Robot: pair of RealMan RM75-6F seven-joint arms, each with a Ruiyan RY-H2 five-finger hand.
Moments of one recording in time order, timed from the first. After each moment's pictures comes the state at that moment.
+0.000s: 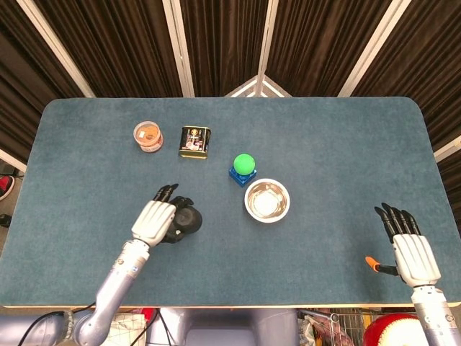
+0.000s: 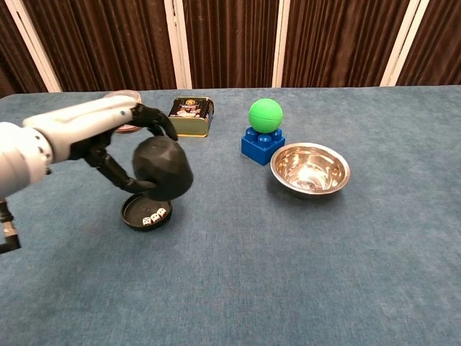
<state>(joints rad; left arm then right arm) -0.64 -1.59 -0.18 -1.82 1.04 1.15 0.55 0.14 -1.09 0.04 -1.69 -1.49 1.38 0.03</state>
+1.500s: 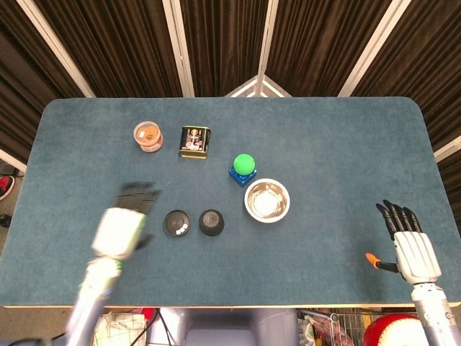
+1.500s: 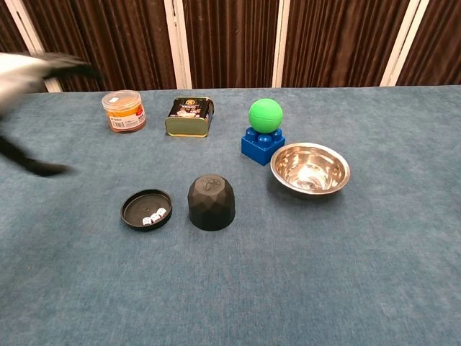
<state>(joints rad) -0.47 -1.46 0.04 -1.94 1.33 1.61 0.76 0.14 -1.11 0.05 -1.67 -1.49 1.40 0.03</state>
